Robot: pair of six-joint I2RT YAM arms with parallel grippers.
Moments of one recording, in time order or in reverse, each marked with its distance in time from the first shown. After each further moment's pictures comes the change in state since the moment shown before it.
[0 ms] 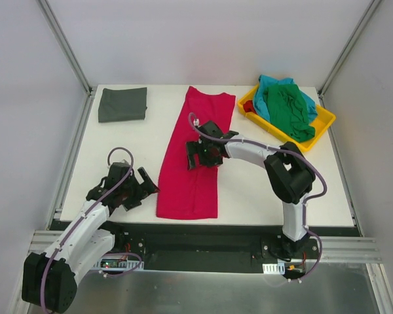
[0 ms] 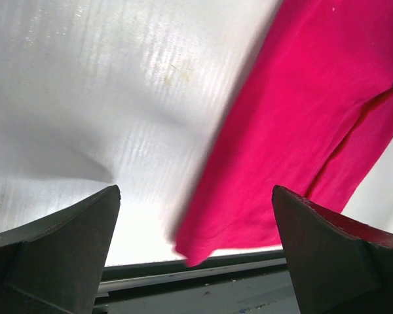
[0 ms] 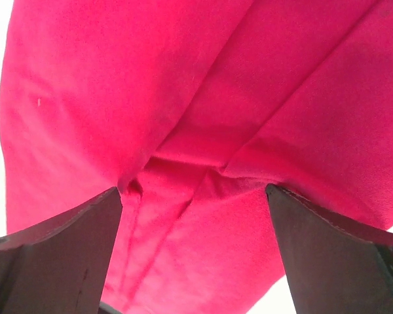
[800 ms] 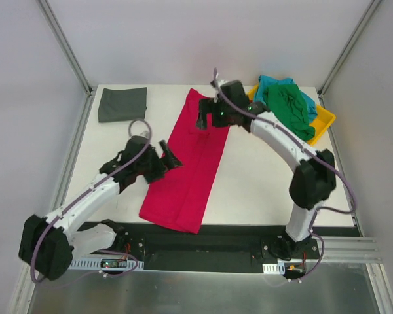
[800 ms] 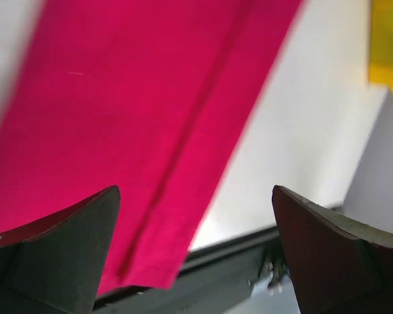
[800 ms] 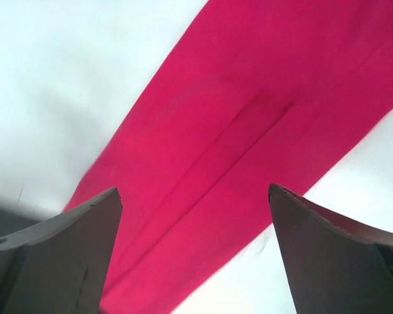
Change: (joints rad) left arm -0.335 0.351 0.393 0.193 0.055 -0.109; right arm -0.267 0.006 0.487 -0.121 -0.024 -0.181
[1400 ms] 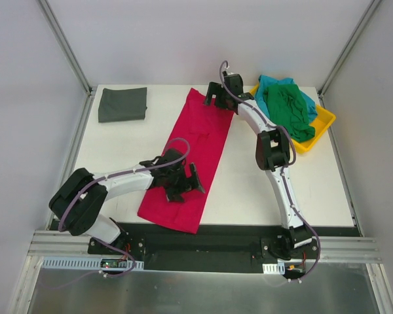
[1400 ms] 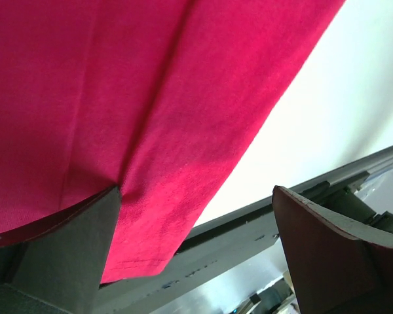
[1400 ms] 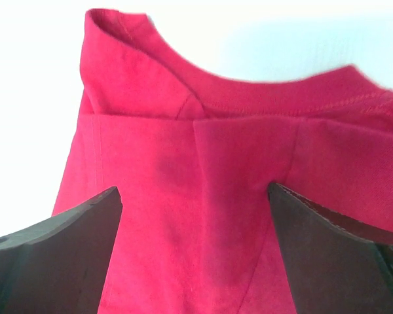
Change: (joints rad) left arm -0.106 0.322 -0.062 0.084 0.084 -0.099; right arm -0.135 0.699 0.606 0.130 0.034 0.168
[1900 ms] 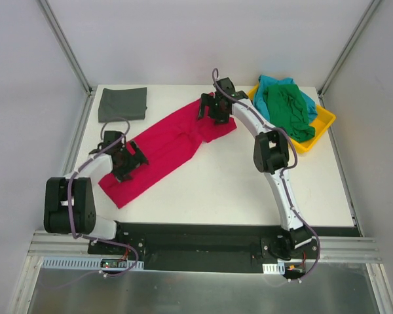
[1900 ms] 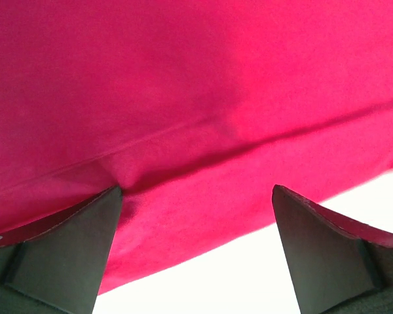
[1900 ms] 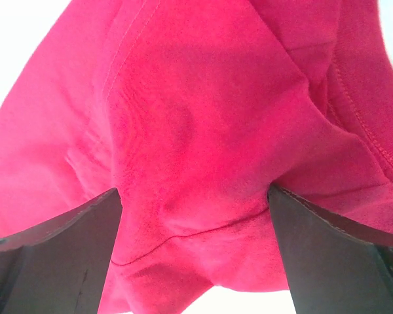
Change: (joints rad) left arm 0.762 -0.002 0.053 -0.135 -0.106 0.406; right arm 0.071 -0.108 -0.082 -0.330 -0.062 0.023
